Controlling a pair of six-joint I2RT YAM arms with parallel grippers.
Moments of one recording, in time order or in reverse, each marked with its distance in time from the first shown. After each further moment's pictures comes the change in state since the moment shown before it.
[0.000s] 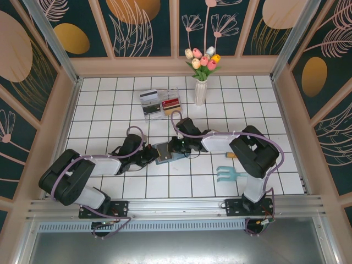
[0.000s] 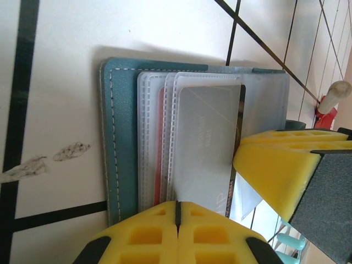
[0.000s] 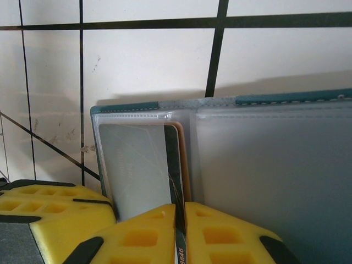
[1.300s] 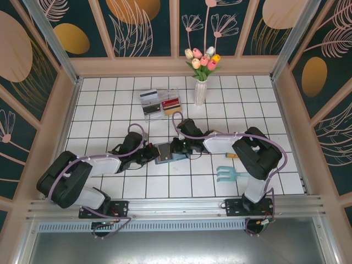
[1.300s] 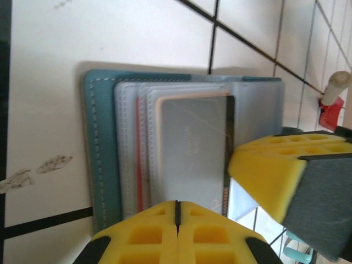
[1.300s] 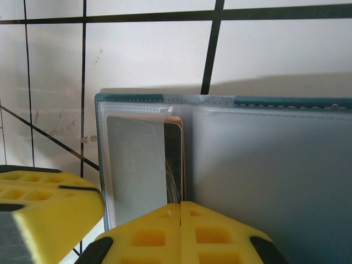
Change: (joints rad) left arm -0.005 -0.017 0.042 -0.083 -0.007 0.081; right arm -0.004 -0.035 -0.034 0.006 0.007 -0.022
